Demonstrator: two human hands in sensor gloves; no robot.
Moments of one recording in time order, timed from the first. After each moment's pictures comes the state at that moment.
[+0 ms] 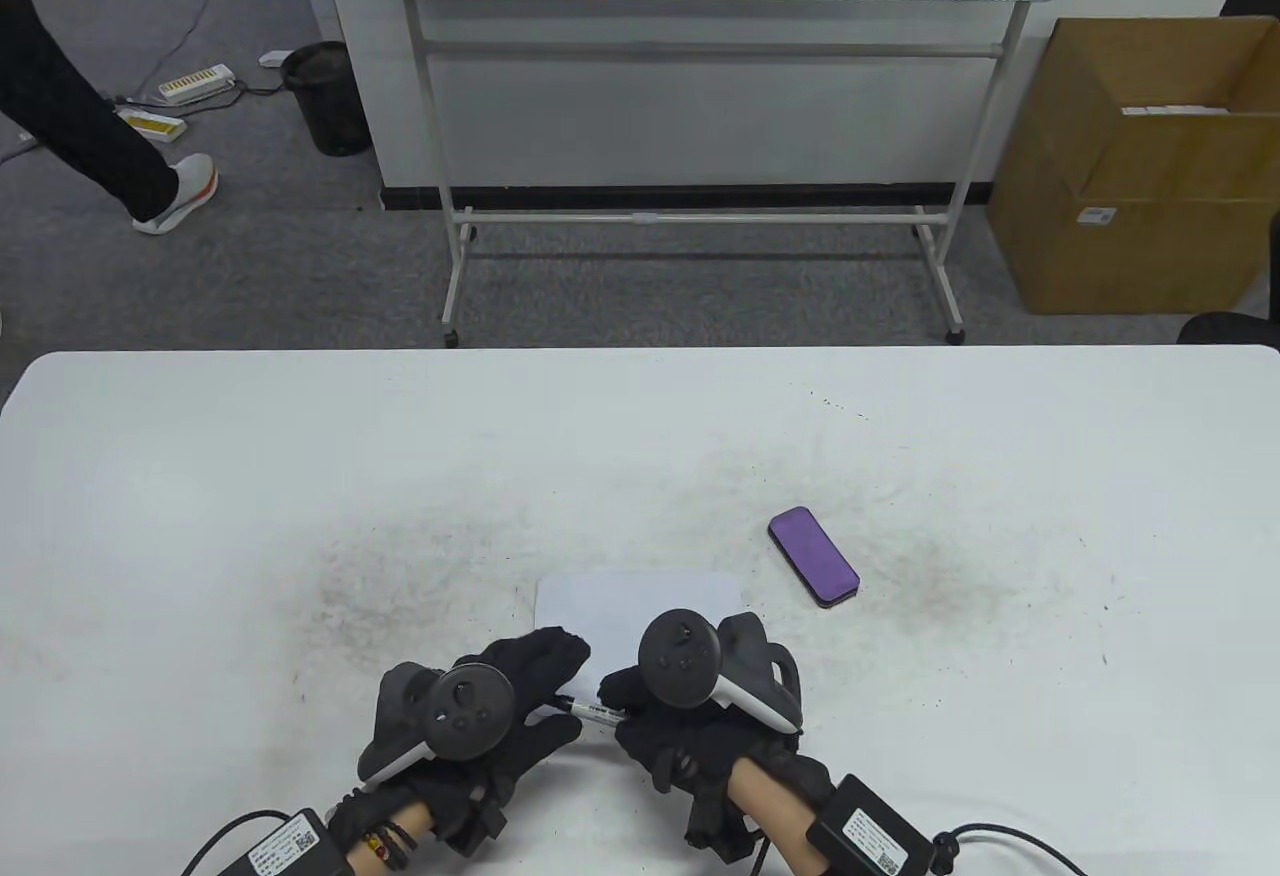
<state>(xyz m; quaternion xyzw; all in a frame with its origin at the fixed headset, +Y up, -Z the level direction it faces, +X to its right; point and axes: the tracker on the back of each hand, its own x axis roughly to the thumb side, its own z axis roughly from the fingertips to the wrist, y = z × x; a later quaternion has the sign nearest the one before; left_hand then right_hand) -0.179 -0.718 -0.306 0.03 -0.24 0.18 0.95 0.026 -0.707 -0.320 0.19 0.13 0.95 0.22</state>
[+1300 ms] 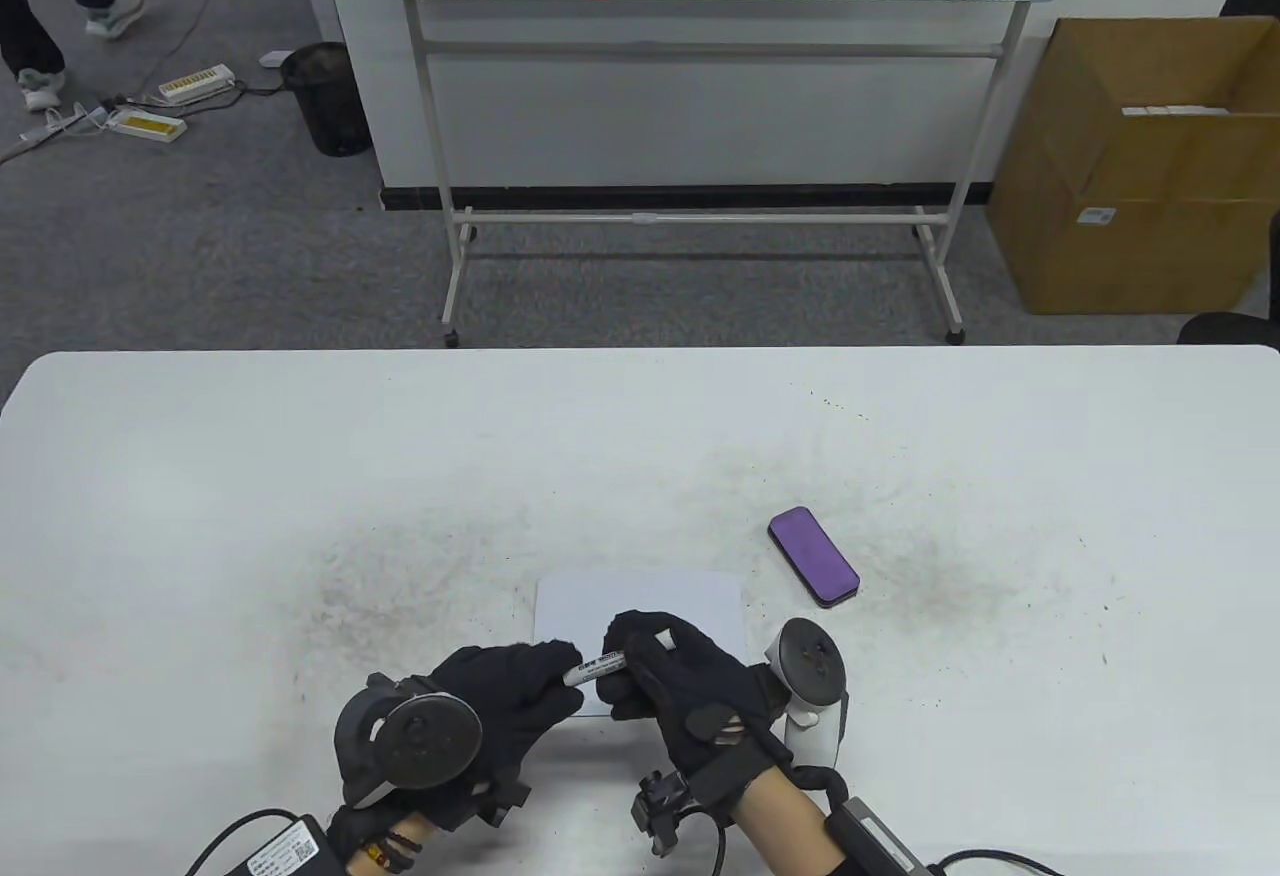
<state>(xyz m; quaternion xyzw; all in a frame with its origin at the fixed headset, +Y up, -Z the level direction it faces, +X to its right) -0.184 -0.678 -0.285 0.22 -0.26 0.24 0.91 0.058 -0.730 -0.314 0.04 0.10 0.64 0.76</state>
